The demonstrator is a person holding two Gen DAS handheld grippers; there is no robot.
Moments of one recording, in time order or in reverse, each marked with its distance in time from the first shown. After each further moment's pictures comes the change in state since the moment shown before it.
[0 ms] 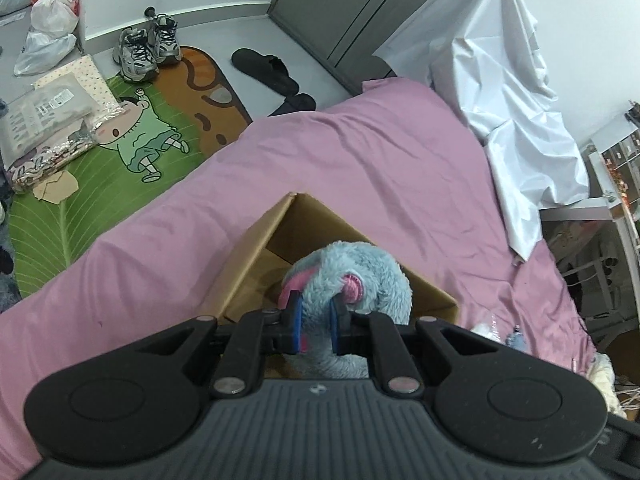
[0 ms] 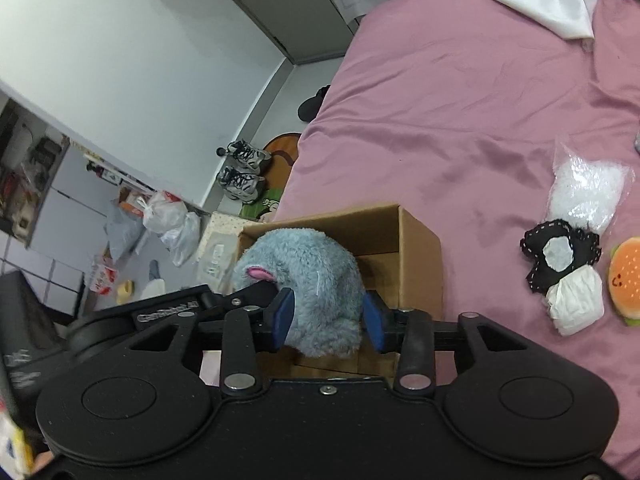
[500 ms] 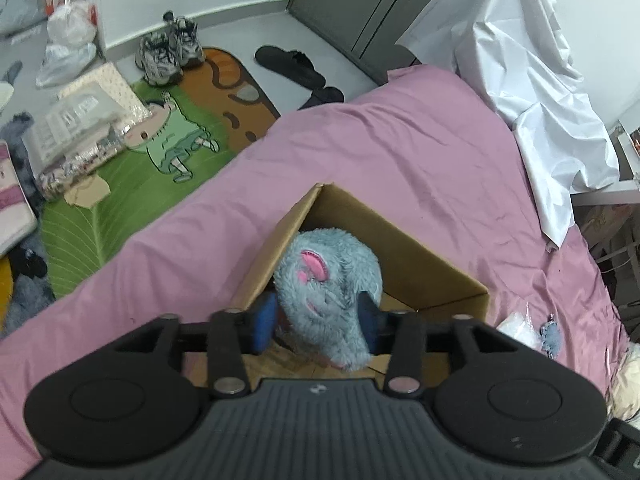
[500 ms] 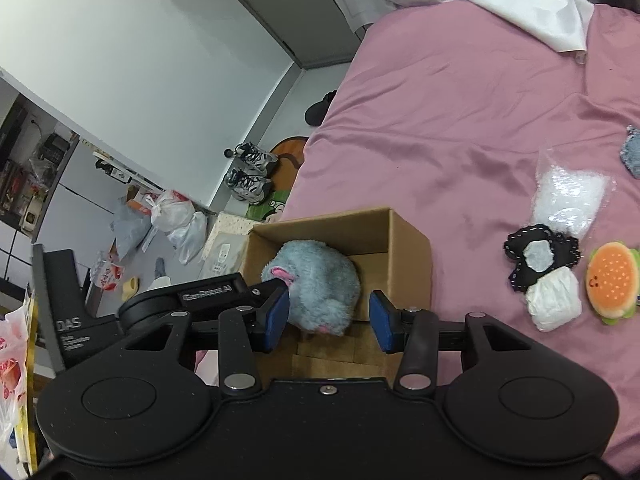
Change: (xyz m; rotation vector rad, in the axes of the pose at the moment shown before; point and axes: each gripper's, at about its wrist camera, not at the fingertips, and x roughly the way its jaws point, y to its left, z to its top) left arm -0.011 -0.009 -0.002 0.046 0.013 0.113; right arm -0.028 -0.003 -0.006 -0.036 -0.019 -0.008
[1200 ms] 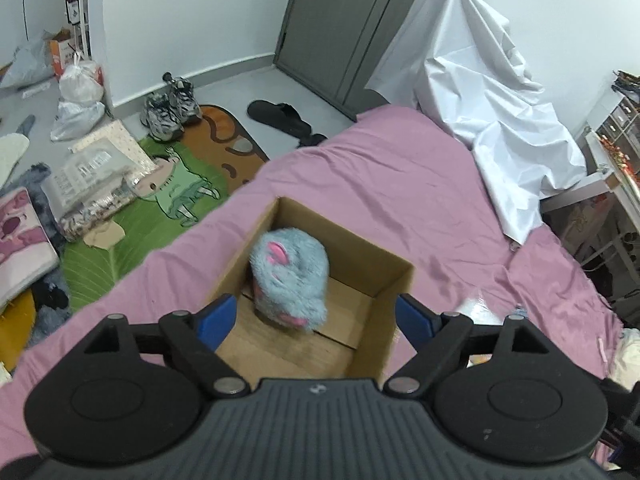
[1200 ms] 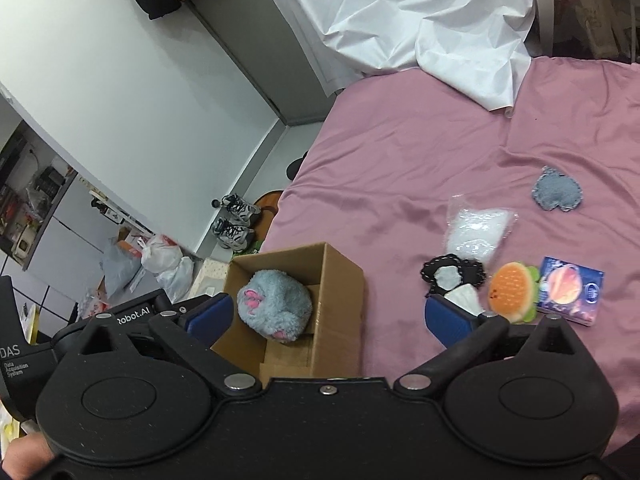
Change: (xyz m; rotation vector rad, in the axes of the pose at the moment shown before) left arm -0.081 -0.045 -0.046 0.064 -0.148 0.014; right arm -0.079 -0.037 -0.018 -0.019 -0.178 -0.045
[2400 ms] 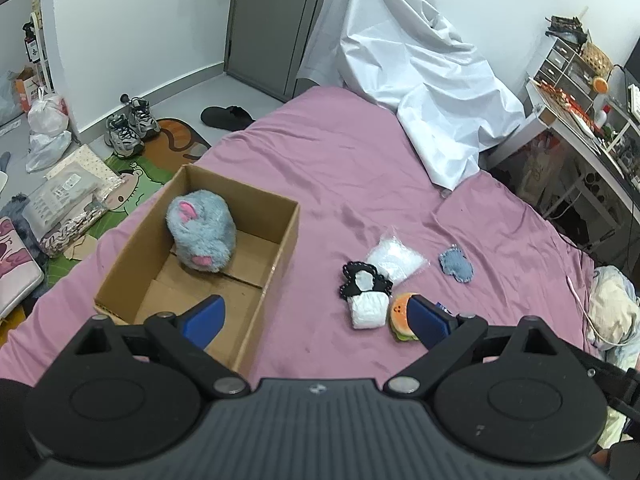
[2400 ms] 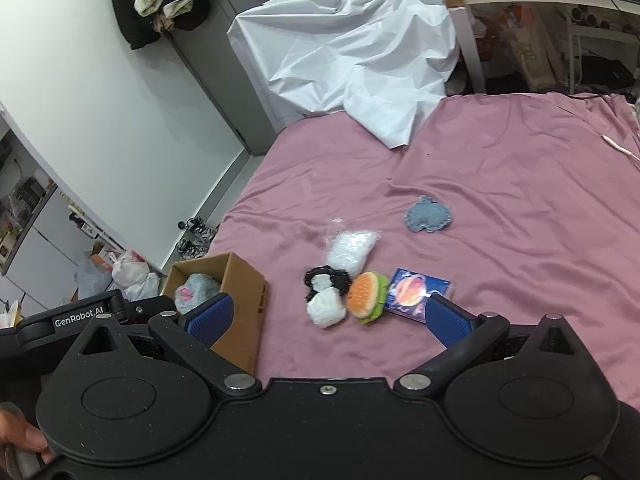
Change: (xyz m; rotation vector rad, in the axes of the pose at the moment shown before) left arm -0.046 -0.096 -0.067 0.152 -0.009 -0.028; right arm -0.104 -0.093 -0.016 -0.009 -0.100 -0.094
